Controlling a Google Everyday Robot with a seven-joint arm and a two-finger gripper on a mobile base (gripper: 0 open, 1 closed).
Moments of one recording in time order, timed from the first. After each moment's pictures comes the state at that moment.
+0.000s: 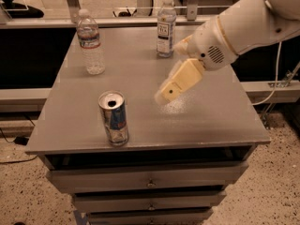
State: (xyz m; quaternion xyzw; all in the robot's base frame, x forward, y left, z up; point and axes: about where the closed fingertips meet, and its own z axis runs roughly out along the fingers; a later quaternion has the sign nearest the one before) arm 0.503 -0.045 0.943 -0.55 0.74 0.24 0.32
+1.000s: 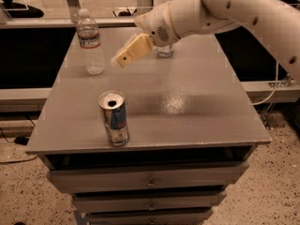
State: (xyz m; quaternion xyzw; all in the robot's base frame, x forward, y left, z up) arm 0.619 0.052 0.957 -0.54 0.66 0.29 0.43
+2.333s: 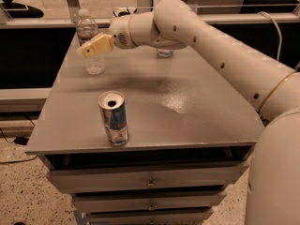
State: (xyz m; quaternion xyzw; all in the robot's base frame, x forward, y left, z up) arm 0.714 0.154 0.929 -0.46 0.65 0.33 0.51
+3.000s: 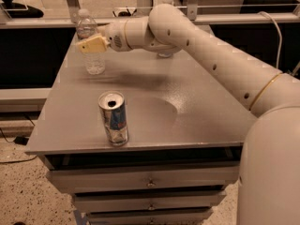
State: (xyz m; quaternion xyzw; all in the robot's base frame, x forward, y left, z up) arm 0.723 0.173 0.915 -0.44 0.65 0.36 0.50
